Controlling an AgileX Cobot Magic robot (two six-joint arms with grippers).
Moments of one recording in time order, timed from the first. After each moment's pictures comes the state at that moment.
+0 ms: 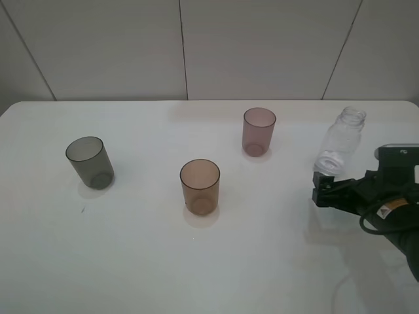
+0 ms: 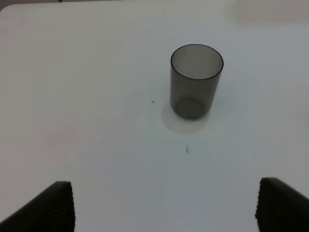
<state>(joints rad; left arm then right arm) -0.09 -0.01 -0.50 0.00 1.06 -0.02 0.41 1.91 -0.12 0.39 -1.20 0.06</state>
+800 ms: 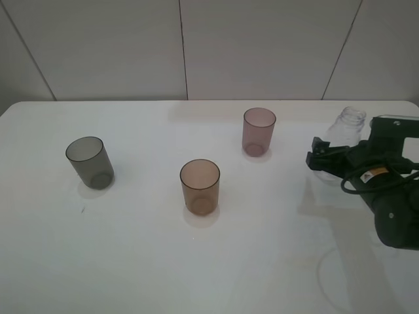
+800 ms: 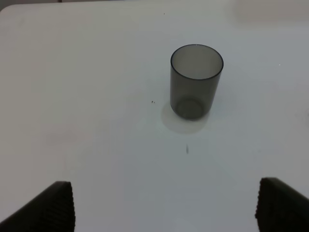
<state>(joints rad) -0.09 -0.01 -0.50 0.00 1.06 -0.02 0.38 1.95 -0.30 0.49 -1.21 0.01</state>
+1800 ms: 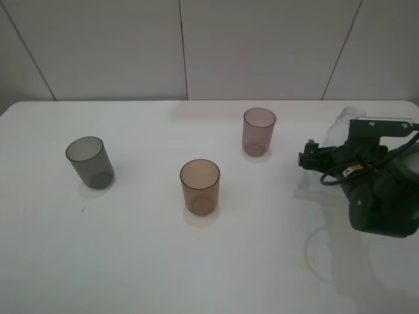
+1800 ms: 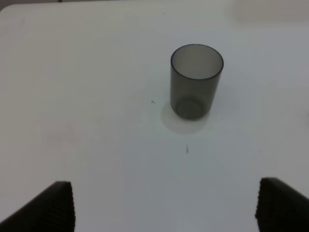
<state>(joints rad) -0.09 -0.01 -0.50 0.00 1.06 -0.02 0.37 2.09 -0.42 0.56 -1.21 -0.08</state>
